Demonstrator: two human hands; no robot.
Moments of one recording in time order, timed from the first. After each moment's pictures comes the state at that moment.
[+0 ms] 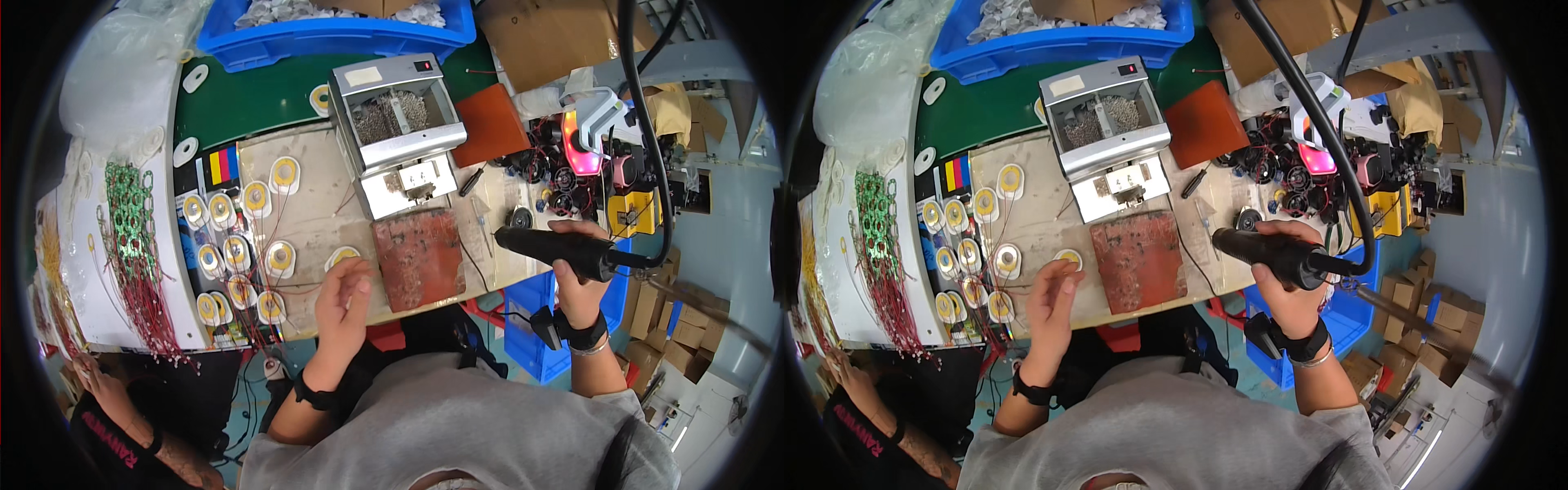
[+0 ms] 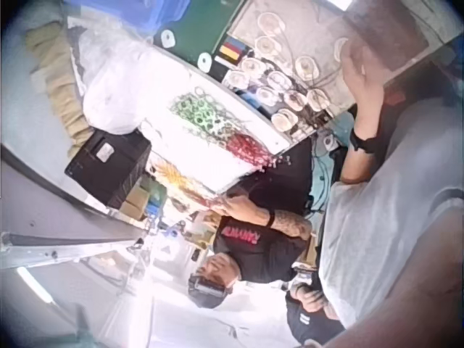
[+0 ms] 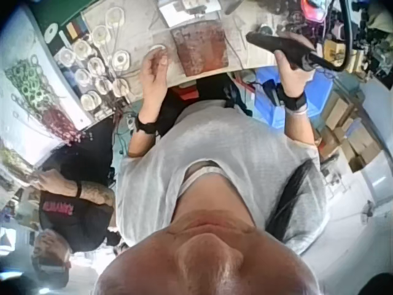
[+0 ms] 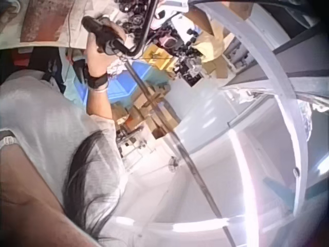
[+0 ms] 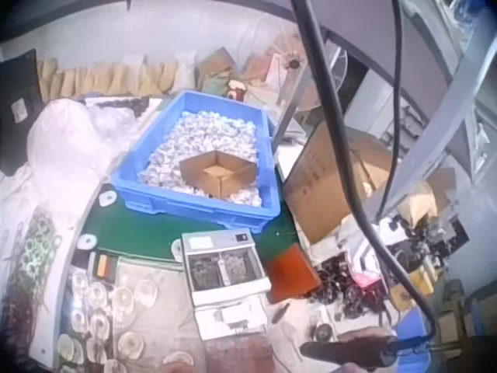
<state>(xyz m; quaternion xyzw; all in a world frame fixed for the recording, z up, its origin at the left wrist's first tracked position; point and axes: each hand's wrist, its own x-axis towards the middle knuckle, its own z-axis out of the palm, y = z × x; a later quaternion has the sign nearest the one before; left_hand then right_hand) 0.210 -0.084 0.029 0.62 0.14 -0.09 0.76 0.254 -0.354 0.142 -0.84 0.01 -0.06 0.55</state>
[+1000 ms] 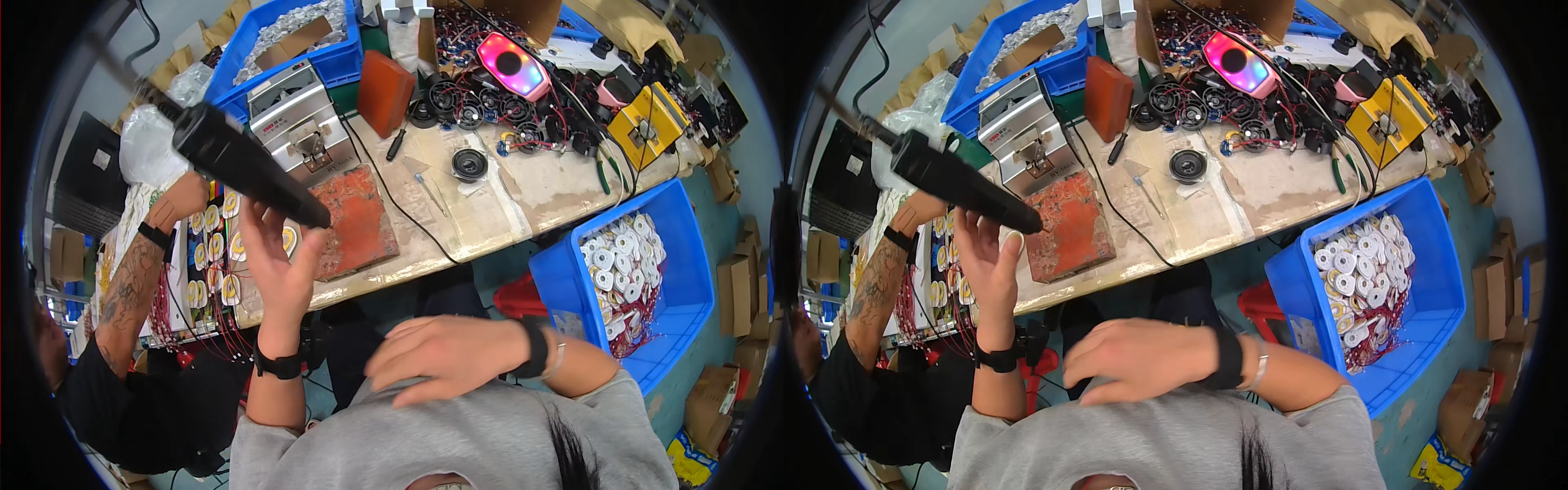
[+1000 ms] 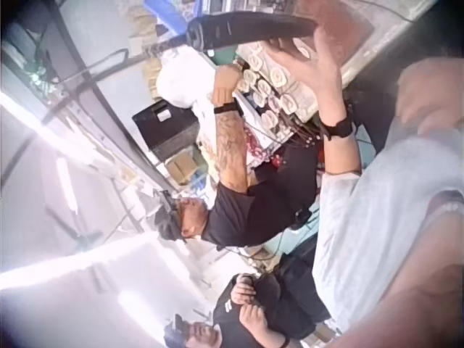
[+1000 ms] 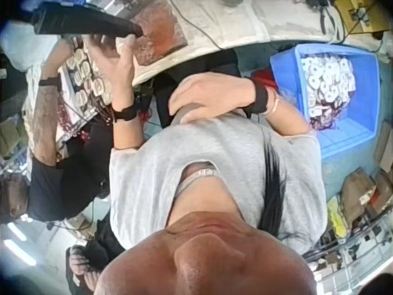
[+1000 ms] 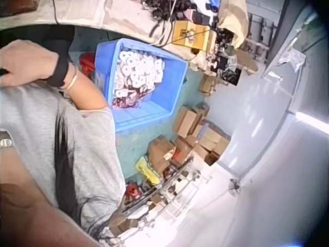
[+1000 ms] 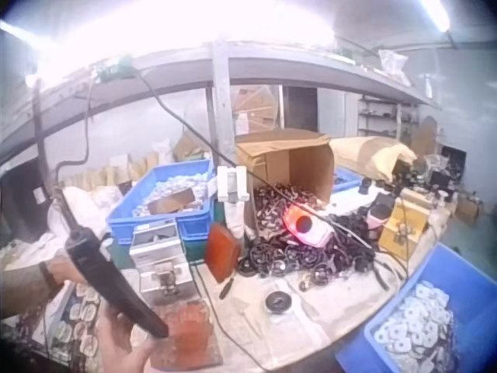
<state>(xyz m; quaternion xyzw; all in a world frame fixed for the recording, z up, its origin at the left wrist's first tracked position) 0.167 -0.185 0.033 0.72 -0.16 0.23 0.63 0.102 -0.384 0.042 -0.64 -0.55 0.15 0.52</state>
